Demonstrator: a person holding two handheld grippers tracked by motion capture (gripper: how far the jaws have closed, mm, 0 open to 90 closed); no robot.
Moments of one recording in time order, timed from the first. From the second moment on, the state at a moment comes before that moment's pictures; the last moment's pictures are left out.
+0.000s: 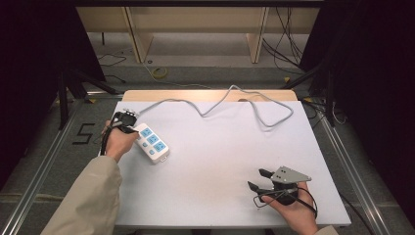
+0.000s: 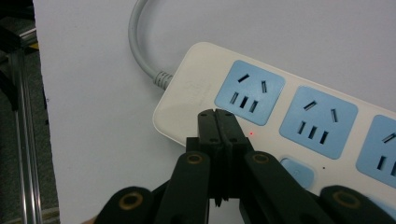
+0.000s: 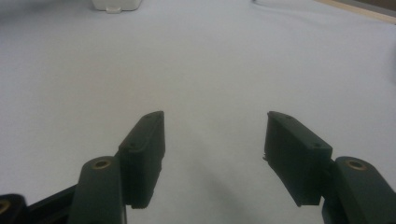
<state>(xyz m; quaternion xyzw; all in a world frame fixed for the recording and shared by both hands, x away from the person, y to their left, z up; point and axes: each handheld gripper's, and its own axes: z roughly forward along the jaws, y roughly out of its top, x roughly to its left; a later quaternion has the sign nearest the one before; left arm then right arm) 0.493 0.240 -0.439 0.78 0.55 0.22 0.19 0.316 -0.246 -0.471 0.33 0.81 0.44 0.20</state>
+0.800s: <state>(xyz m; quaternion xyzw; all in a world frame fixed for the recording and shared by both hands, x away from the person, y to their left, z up) 0.499 0.234 -0.445 0.79 0.55 0.21 0.18 0.317 -0.246 -0.472 0.33 0.81 0.44 0.19</state>
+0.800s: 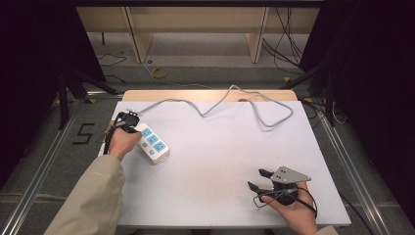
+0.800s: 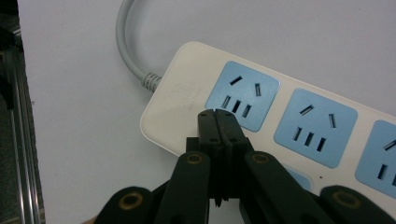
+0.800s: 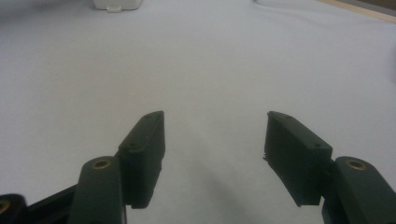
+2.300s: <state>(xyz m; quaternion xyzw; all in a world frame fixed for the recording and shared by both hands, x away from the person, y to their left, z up) 0.506 0.227 -0.444 0.79 0.56 0.20 0.15 0.316 -0.246 -0.471 0.33 0.81 0.44 0.19</state>
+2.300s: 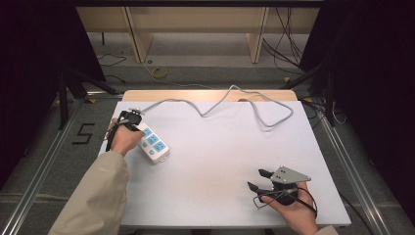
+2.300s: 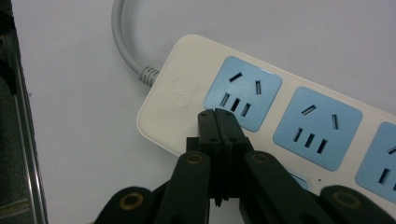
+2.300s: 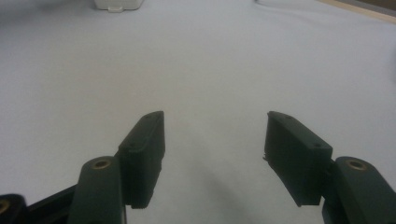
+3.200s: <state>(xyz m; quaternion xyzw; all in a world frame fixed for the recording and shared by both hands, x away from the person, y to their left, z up) 0.504 0.223 -0.445 0.80 0.55 0.20 0.14 0.316 -0.245 -0.471 0.33 0.81 0.44 0.20</state>
